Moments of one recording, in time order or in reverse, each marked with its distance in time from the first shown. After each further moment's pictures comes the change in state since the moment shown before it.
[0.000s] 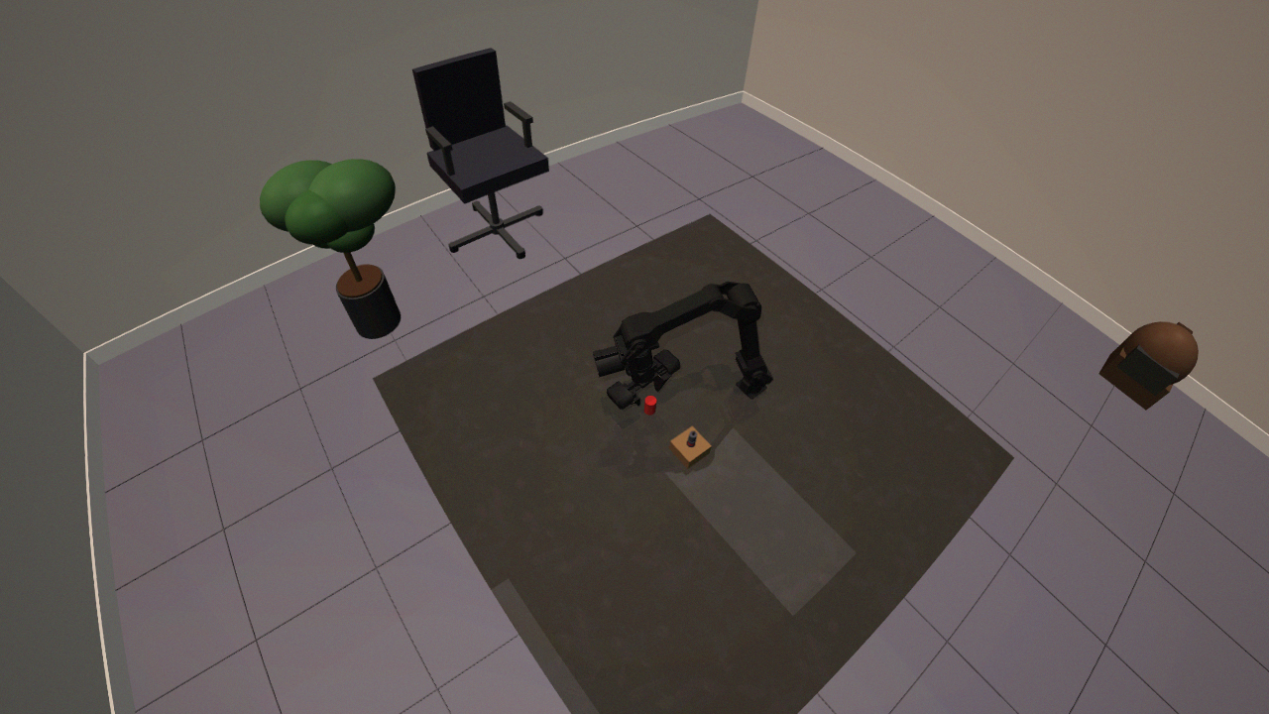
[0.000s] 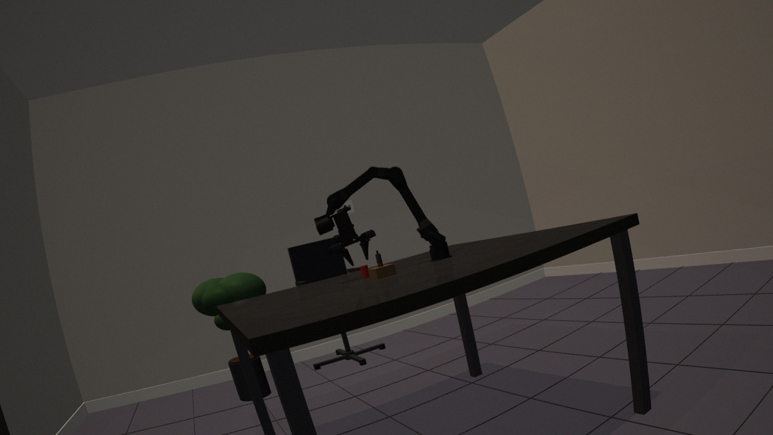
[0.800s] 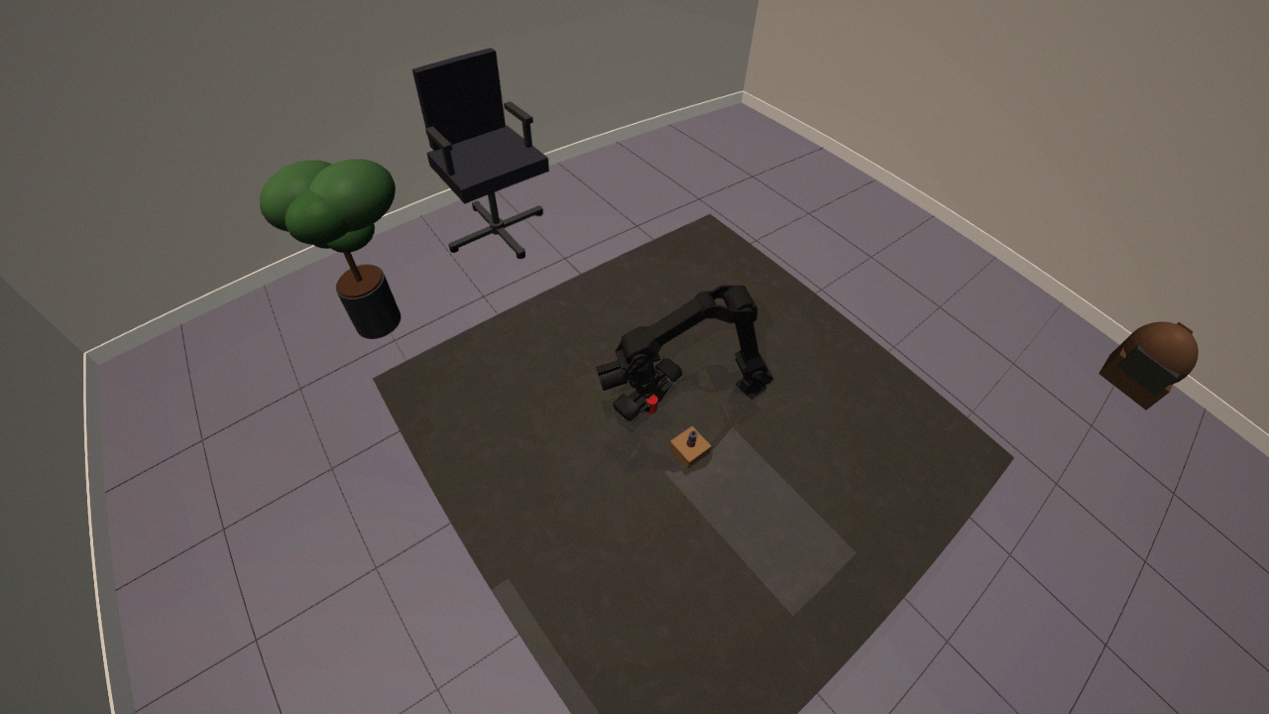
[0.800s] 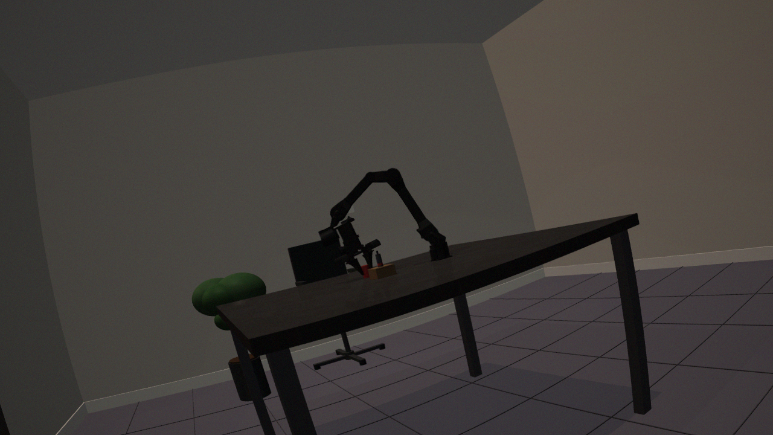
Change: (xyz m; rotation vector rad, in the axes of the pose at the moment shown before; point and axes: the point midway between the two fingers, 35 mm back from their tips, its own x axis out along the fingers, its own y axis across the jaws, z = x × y) arm 0.046 -0.008 -0.003 -0.079 0.016 -0.060
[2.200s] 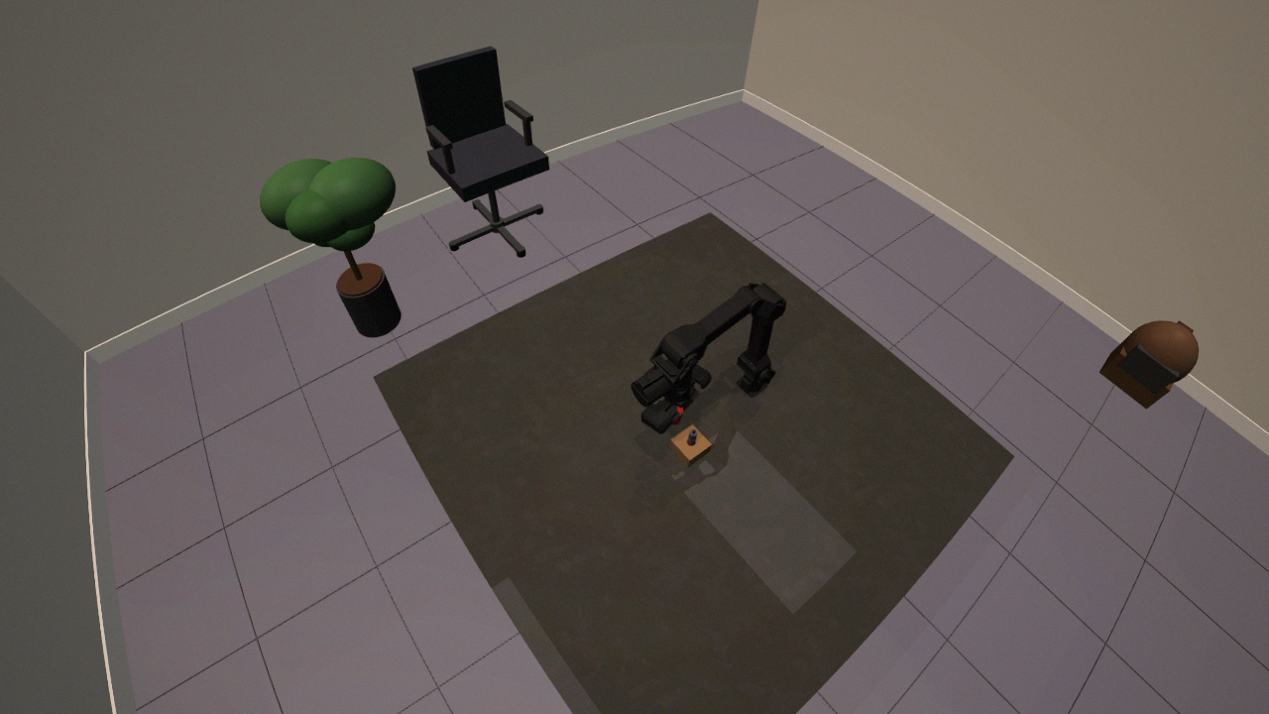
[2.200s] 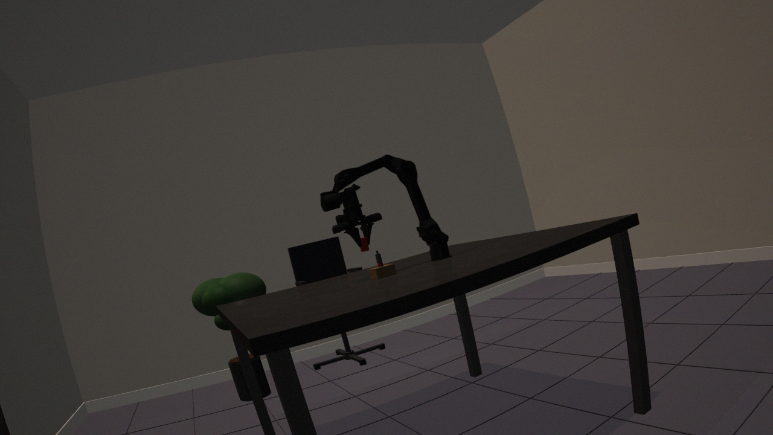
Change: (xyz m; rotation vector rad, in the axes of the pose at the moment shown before) arm -0.096 0.012 -0.120 -0.139 -0.073 0.127
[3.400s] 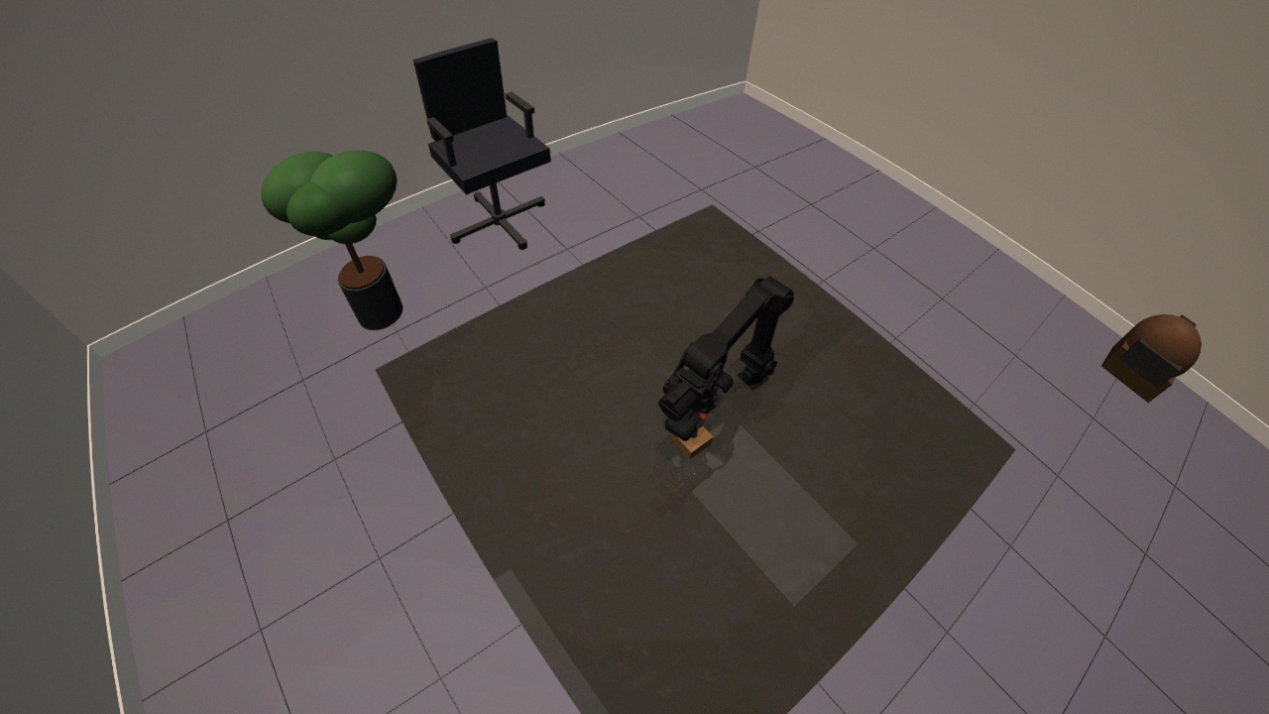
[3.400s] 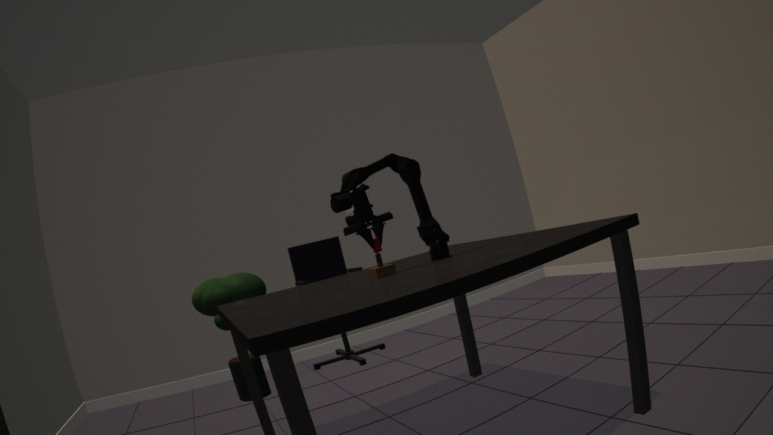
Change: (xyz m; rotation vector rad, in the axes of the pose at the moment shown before) arm 0.016 -0.012 -0.053 -0.018 0.007 -0.055
